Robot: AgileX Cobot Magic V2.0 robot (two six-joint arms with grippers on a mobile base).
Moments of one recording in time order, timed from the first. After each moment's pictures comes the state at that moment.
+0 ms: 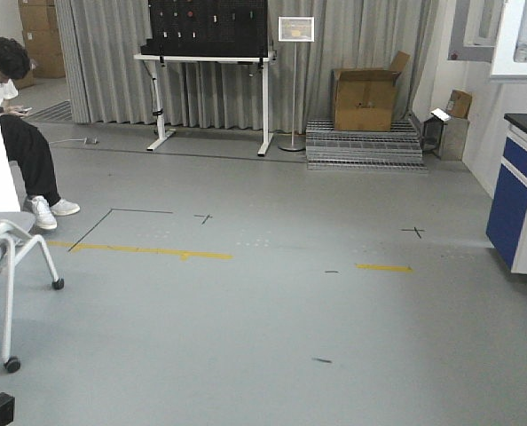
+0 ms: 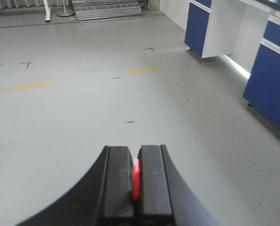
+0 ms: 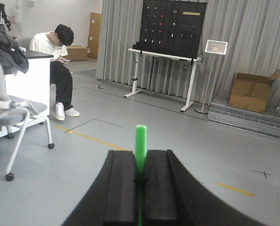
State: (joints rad) left arm -0.32 0.68 -0.51 -0.57 0.26 0.53; right arm 0.13 0.48 -0.33 -1.13 -0.19 1.01
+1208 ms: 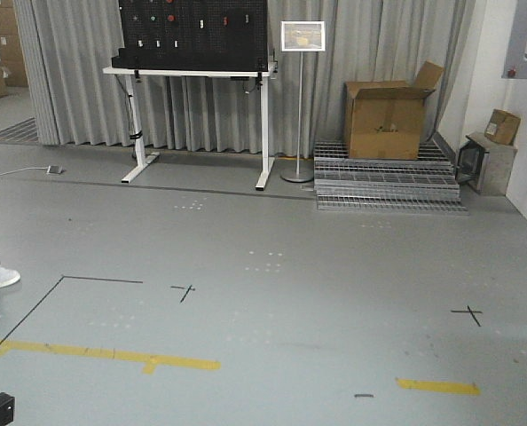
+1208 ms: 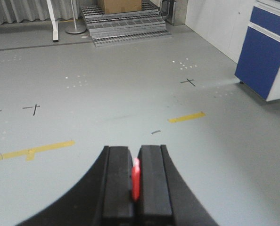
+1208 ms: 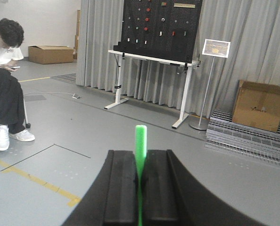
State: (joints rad) left arm -0.32 0.68 -0.51 -0.57 0.26 0.53; right arm 0.13 0.48 -0.33 -1.13 -0.19 1.01
